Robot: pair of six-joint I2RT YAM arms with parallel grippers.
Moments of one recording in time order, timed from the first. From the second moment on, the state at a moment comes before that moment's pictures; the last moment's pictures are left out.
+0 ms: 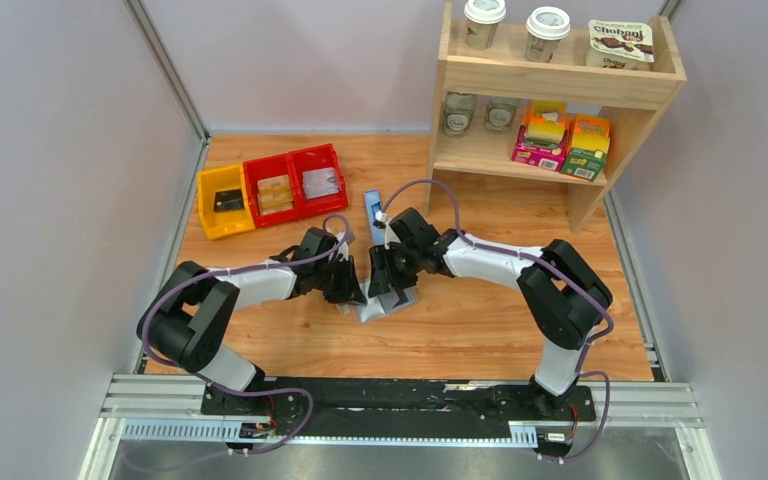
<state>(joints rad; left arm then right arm) -0.53 1.53 0.62 -0.06 0.42 -0.57 0.79 1.79 1.10 -0.26 -0.38 0.50</state>
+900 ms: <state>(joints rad) -0.54 1.01 0.51 -0.33 -0.03 -0.68 0.82 1.92 1.13 -0.12 -0.57 0.58</state>
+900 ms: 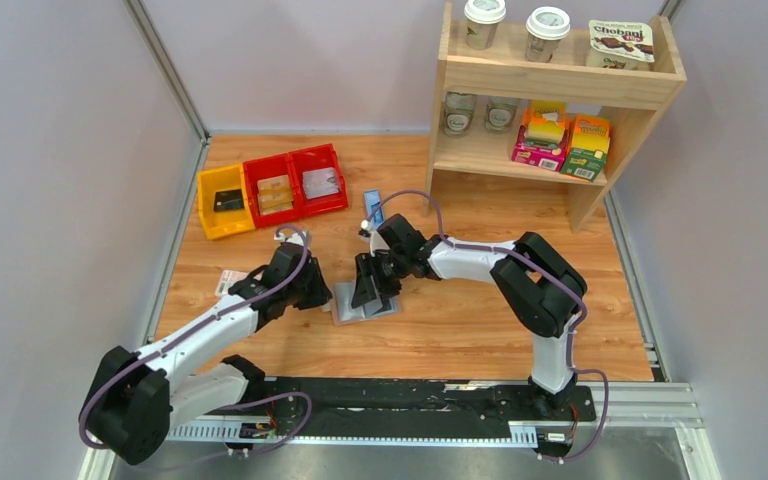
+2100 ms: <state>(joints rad) -0.54 0.98 0.44 -0.20 0.00 -0.83 0.85 1.98 1.13 -0.01 -0.52 0.64</state>
